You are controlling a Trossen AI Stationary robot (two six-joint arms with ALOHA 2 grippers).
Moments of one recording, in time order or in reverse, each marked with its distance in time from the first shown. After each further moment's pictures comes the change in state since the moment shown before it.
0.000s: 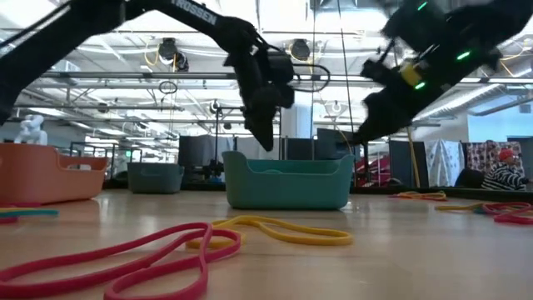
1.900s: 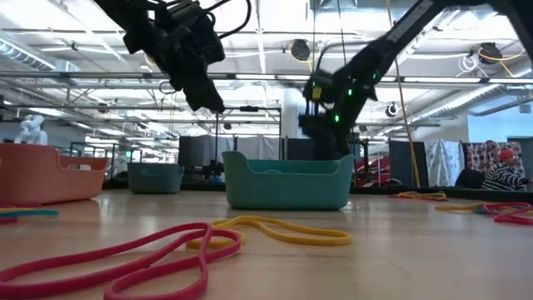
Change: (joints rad) left arm -0.081 -0.812 -1.038 0.690 0.258 -0.136; right arm -0.567 0.551 0.641 -0.410 -0.688 -0.237
